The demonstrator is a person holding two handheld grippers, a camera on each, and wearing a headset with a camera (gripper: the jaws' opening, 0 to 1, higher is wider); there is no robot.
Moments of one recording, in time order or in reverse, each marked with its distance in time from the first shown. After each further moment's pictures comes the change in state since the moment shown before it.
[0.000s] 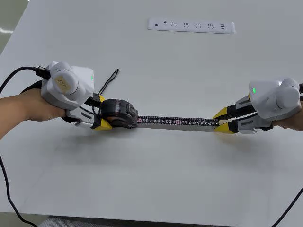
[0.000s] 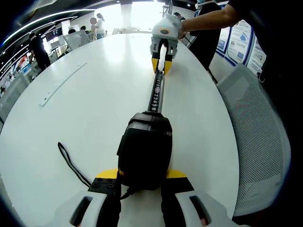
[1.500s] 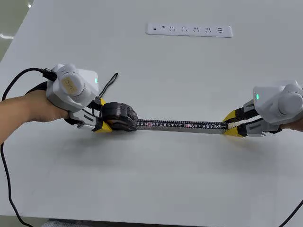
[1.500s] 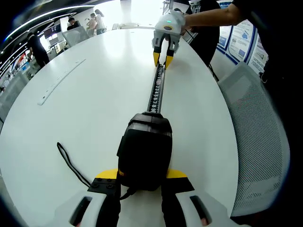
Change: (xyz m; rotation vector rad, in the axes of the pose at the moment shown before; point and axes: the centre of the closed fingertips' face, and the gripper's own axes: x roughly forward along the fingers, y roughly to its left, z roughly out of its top) left arm 0.002 -0.001 0.001 -0.002 0.048 0.000; right arm -0.015 -0.001 -0.023 -0.062 0.122 -0.034
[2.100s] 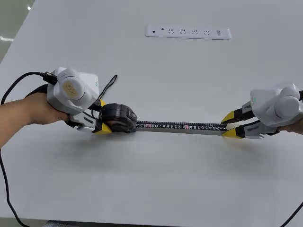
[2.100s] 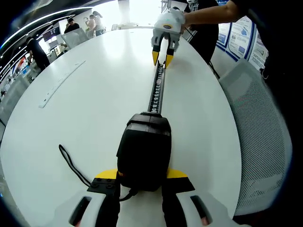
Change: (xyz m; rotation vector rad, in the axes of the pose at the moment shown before) left arm 0.000 0.000 0.001 0.024 0.001 0.017; right arm -0.001 -0.001 0.000 0.003 0.010 -0.011
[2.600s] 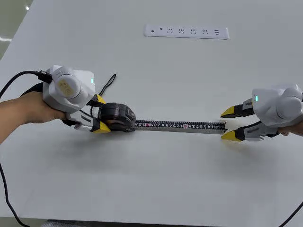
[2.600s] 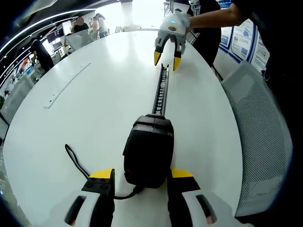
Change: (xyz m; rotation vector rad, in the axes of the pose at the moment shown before) left arm -0.010 0.007 0.001 -0.007 -0.024 0.047; right arm -0.009 -0.001 0.007 0.035 -0.039 -0.065
